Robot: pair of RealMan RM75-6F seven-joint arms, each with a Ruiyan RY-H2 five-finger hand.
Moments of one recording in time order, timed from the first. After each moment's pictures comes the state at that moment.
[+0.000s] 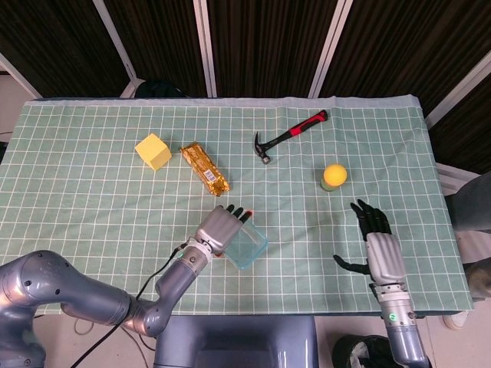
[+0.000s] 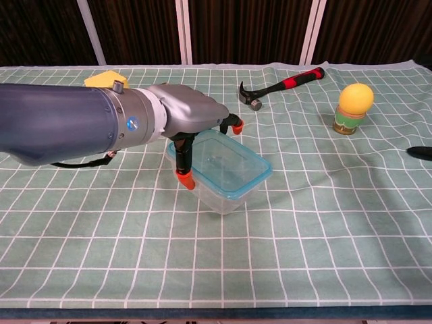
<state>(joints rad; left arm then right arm) -1.38 -1.63 0.02 -1.73 0.40 1.13 0.86 0.23 -1.42 0.17 -1.83 -1.36 1.35 -0.22</state>
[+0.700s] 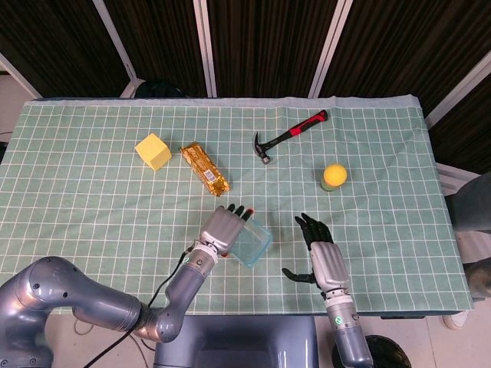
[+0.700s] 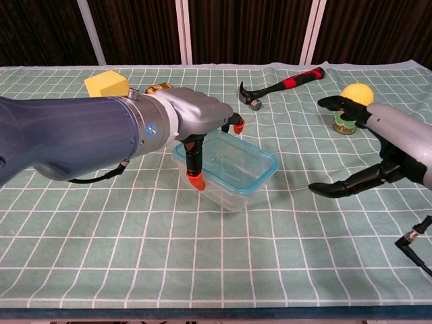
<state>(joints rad) -1.33 -1.71 -0.09 -1.70 0.33 1.19 0.96 0.30 -1.68 0.14 -1.87 -1.23 1.34 -0.40</state>
